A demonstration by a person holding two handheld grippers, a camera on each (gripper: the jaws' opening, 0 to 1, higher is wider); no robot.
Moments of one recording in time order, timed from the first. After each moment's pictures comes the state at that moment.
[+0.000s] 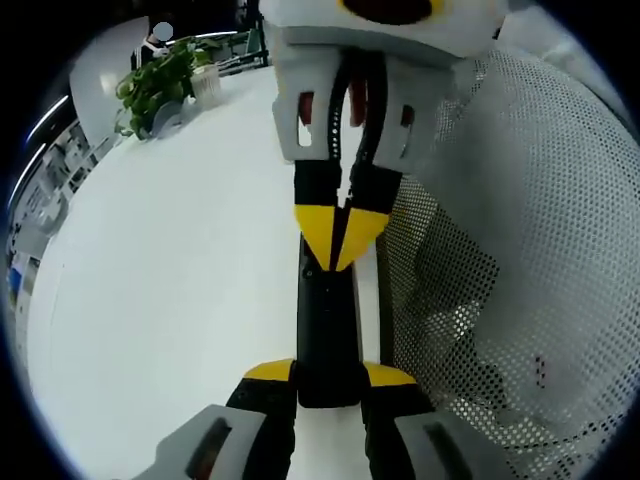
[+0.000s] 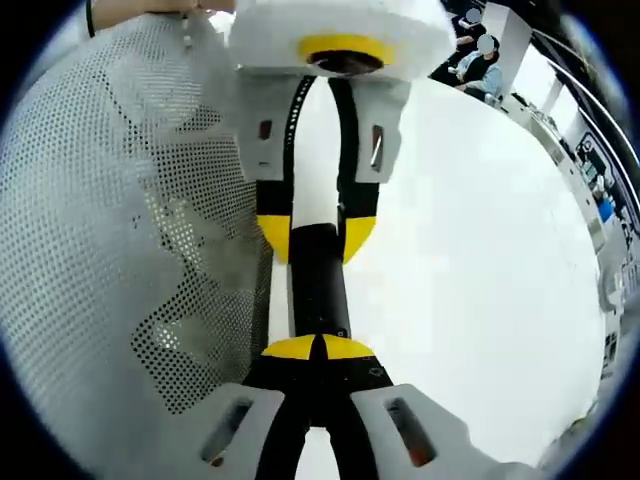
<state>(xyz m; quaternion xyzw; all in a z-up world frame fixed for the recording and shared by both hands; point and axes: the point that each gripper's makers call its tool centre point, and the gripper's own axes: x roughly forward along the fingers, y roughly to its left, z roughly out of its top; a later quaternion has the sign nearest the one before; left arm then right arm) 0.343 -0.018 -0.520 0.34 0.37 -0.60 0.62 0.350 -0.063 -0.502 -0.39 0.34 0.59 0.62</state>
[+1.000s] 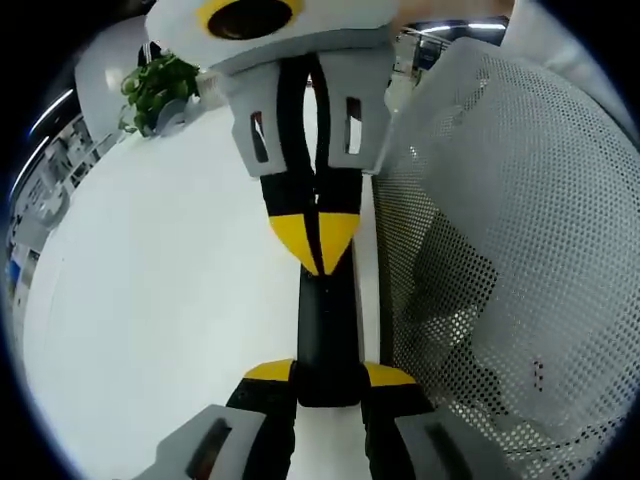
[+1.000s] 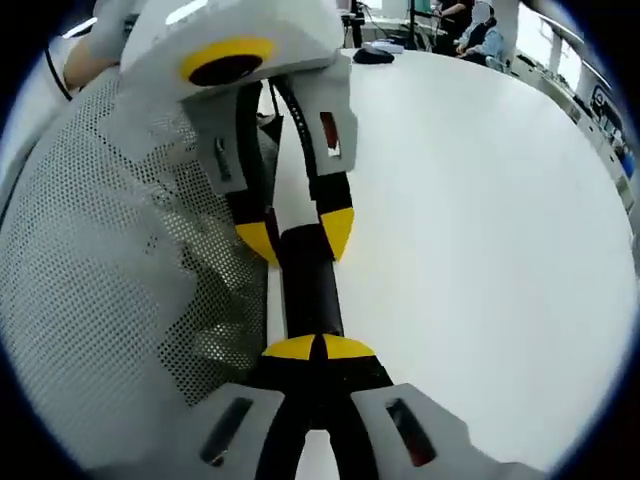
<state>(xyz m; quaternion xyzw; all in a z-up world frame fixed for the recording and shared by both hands) 0.343 -0.019 -0.520 0.32 0.37 -0.60 0.63 0.356 -0.064 -0.510 -0.32 0.43 0.62 0.57</state>
